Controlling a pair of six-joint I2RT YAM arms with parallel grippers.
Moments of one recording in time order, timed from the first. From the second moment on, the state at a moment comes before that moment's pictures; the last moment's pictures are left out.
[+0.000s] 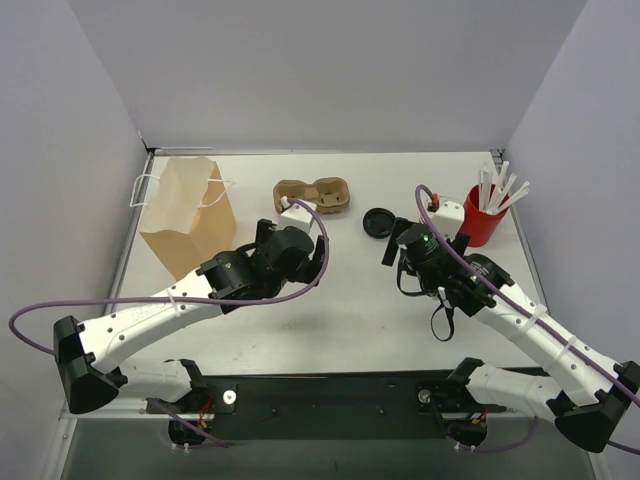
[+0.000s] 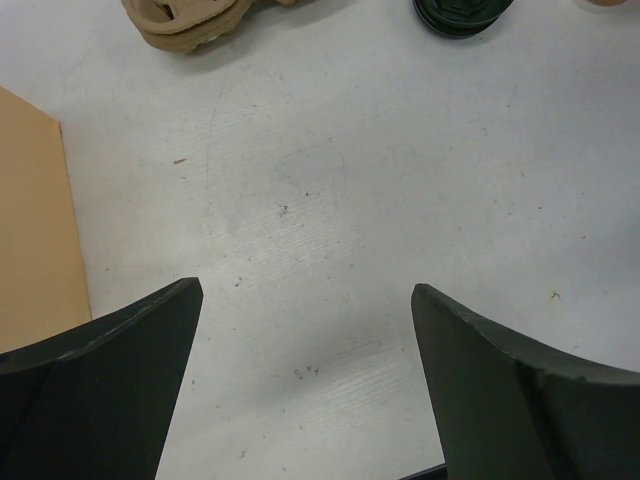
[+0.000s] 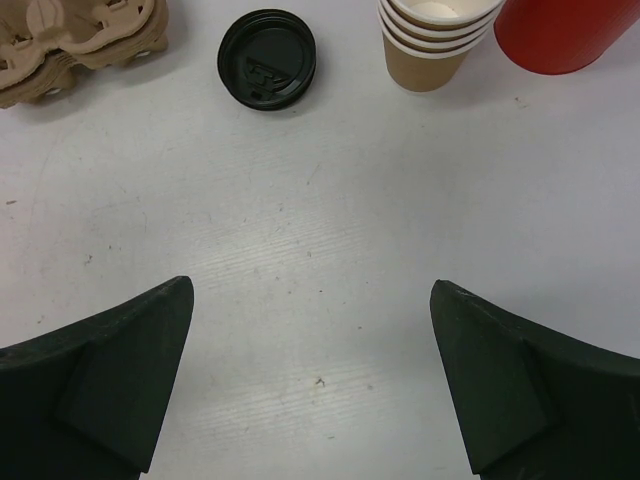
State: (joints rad) left arm -1.04 1.26 1.21 -0.67 -0.59 -0.45; right arm 0.77 1.03 1.05 -0.83 0.69 0.74
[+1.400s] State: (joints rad) left arm -0.95 1.11 1.21 -0.77 -0.48 -0.49; right arm 0.19 1.74 1.48 -0.70 0.32 0.46
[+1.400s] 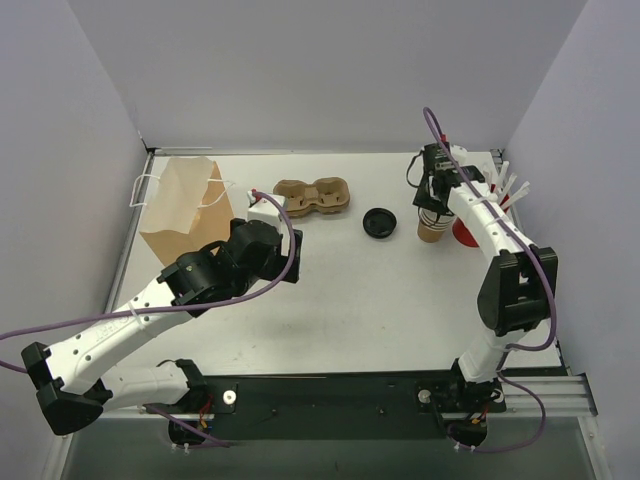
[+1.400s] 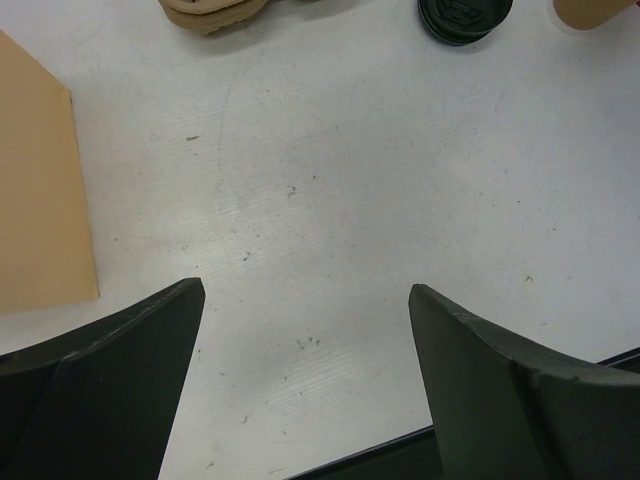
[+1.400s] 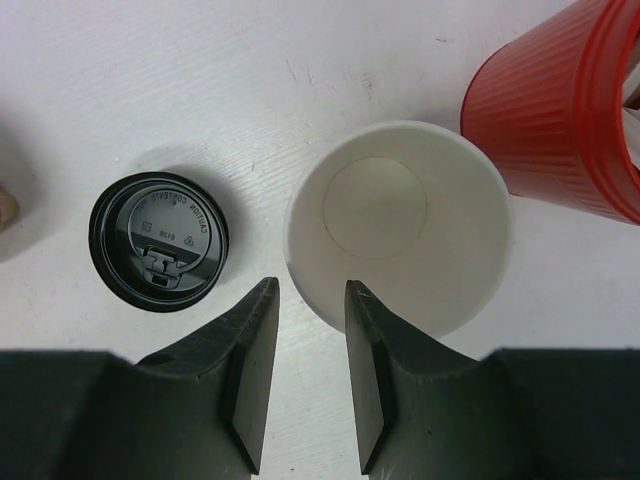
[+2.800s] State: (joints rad) left arm -0.94 1.10 1.21 -0.78 -0.48 -0.50; right arm 0.18 1.86 1.59 -0.74 0.34 0.40
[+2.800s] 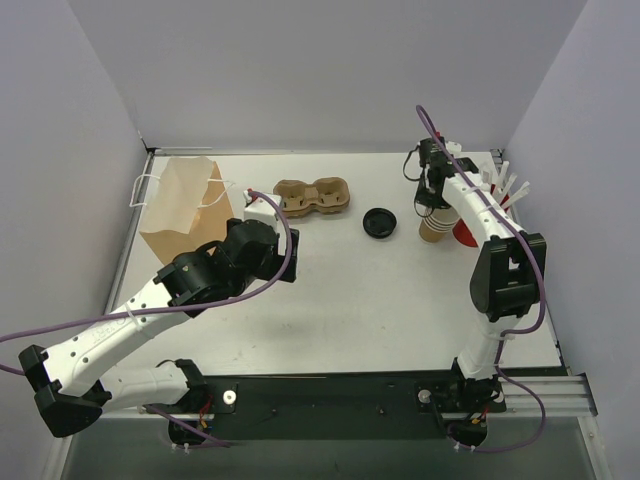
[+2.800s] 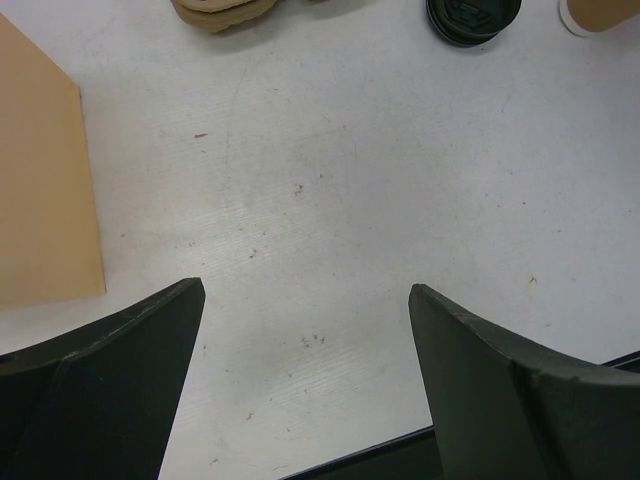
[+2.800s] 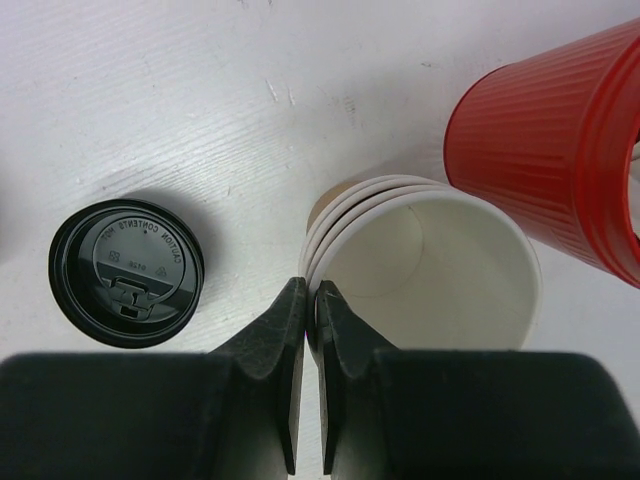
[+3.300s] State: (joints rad) left arm -0.93 1.09 1.21 -0.78 -0.48 -0.50; right arm 0.19 1.91 1.64 -0.78 0.38 0.37
